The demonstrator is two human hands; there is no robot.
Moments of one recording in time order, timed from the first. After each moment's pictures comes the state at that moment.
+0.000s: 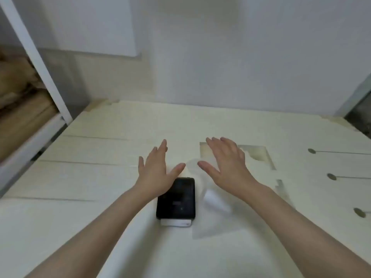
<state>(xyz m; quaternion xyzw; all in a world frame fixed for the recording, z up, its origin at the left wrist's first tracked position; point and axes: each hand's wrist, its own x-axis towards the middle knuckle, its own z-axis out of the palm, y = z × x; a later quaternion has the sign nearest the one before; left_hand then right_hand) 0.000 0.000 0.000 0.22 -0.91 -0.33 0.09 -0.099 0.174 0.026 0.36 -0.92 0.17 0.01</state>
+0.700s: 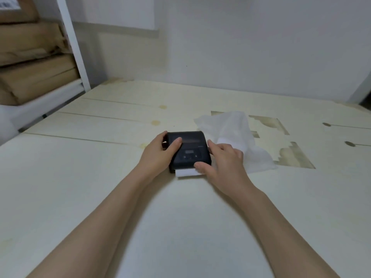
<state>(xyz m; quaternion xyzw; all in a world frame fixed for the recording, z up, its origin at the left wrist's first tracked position) 0.087 0.033 -0.102 0.23 -0.79 -0.53 0.20 0.023 0.205 -0.083 0.37 -0.89 0.27 0.02</state>
